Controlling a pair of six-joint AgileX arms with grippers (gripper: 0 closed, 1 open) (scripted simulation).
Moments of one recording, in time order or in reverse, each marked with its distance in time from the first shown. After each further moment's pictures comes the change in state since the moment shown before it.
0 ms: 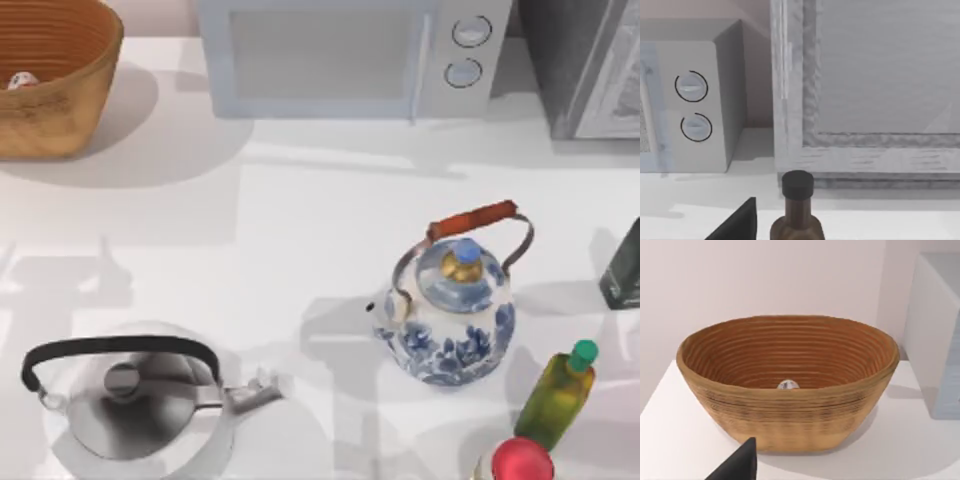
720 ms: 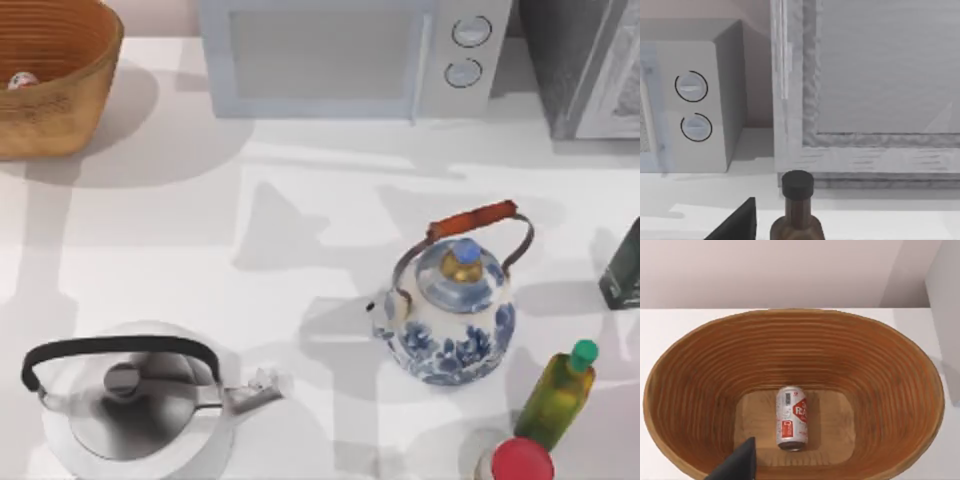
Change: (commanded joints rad) left arm 0.063 1.170 1.246 -0.587 0.106 0.061; right arm 0.000 0.000 0.000 0.000 0.000 0.000
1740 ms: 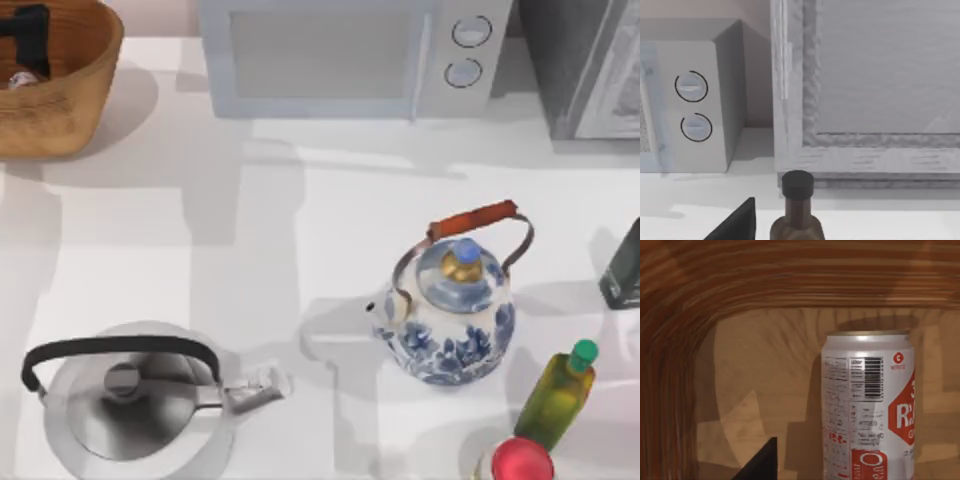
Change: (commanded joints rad) left arm 0.060 1.129 1.114 -0.589 0.092 0.050; right arm 0.000 0.000 0.000 0.000 0.000 0.000
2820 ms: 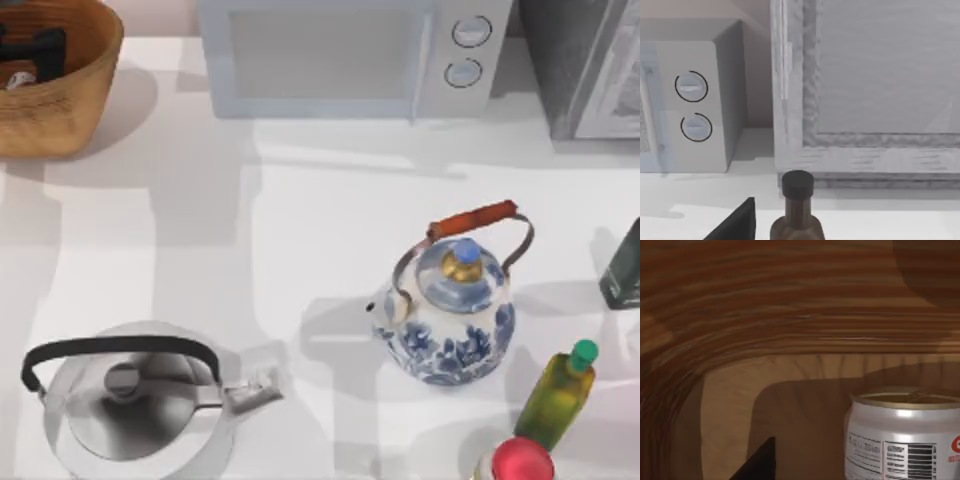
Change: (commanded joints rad) left arm -0.023 0.185 0.152 0.037 -0.003 -0.023; right arm 0.000 0.000 0.000 0.000 0.000 0.000
